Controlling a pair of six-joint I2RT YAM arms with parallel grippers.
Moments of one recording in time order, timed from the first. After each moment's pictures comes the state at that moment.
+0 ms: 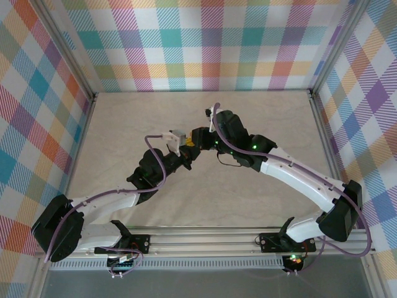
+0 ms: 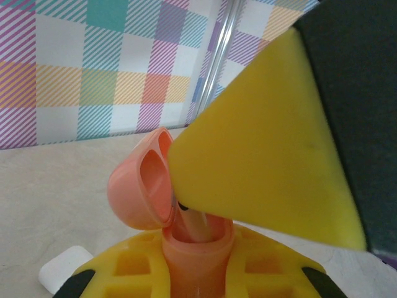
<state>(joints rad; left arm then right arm) -0.75 1.21 0.58 0.65 0.05 -0.29 0.87 1.40 1.32 -0.42 0.04 0.65</state>
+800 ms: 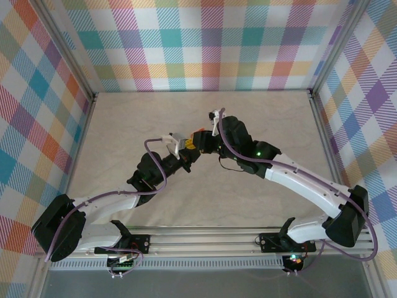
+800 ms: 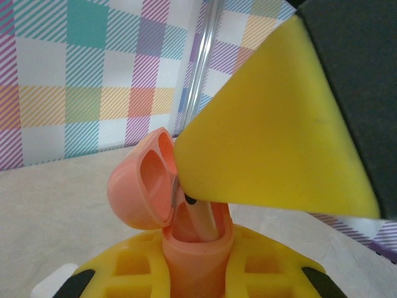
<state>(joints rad) -0.75 1.21 0.53 0.77 0.10 -0.23 0.89 1.33 1.23 -0.34 0.05 0.68</state>
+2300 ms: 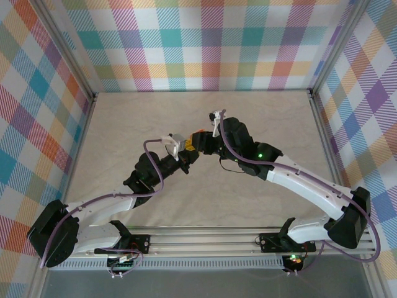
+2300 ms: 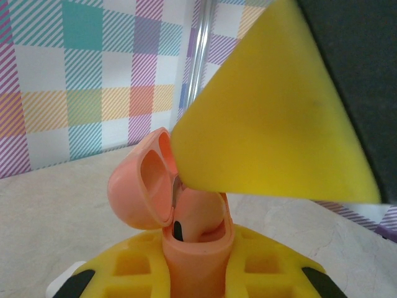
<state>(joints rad) -0.75 1.15 0.53 0.67 0.11 -0.18 0.90 1.31 1.23 -0.35 0.06 0.66</state>
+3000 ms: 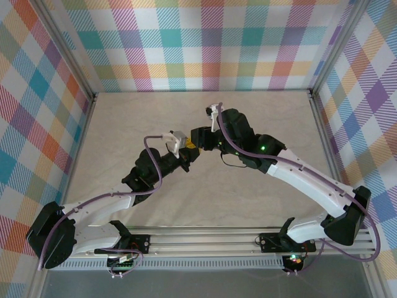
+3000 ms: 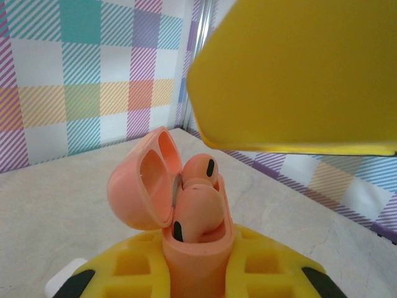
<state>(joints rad) -0.75 1.14 0.60 0.55 0.12 -0.18 0.90 1.35 1.39 -0.51 0.04 0.57</state>
